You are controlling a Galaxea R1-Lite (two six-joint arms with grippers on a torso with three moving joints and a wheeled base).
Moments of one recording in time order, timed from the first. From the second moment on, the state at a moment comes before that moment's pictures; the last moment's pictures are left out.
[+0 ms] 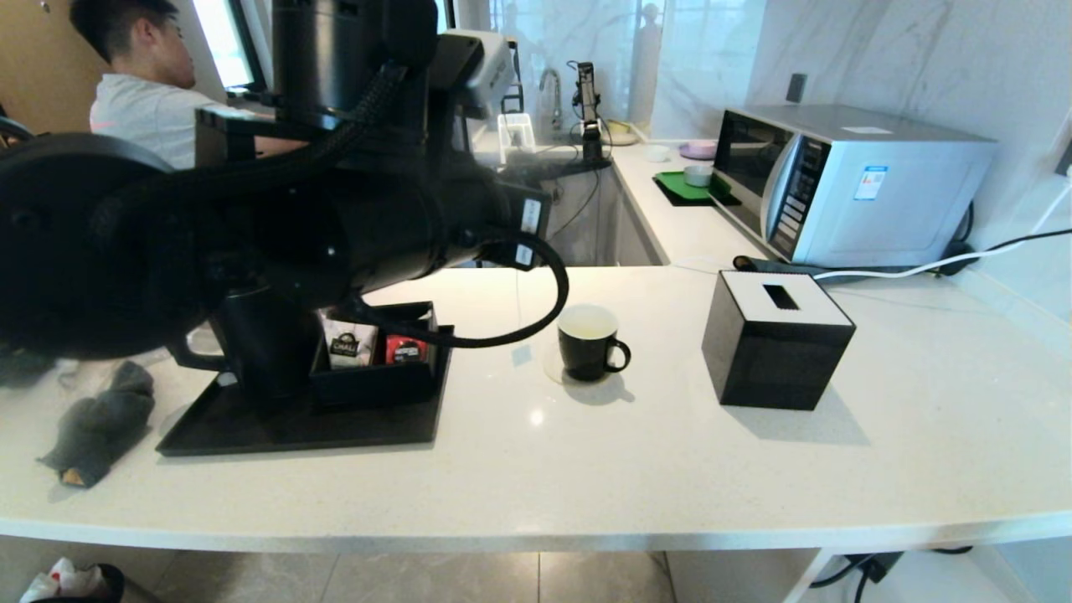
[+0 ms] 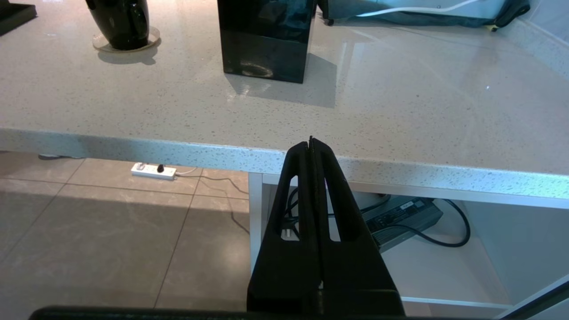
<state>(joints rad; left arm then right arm) -0.77 1.70 -1.43 -0.04 0.37 -0.02 0.01 0.00 0.00 0.00 0.03 -0.08</state>
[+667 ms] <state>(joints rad) -0.78 1.68 -1.43 -0.04 0.36 -0.02 0.01 0.08 -0.16 0.00 0.13 -0.12</state>
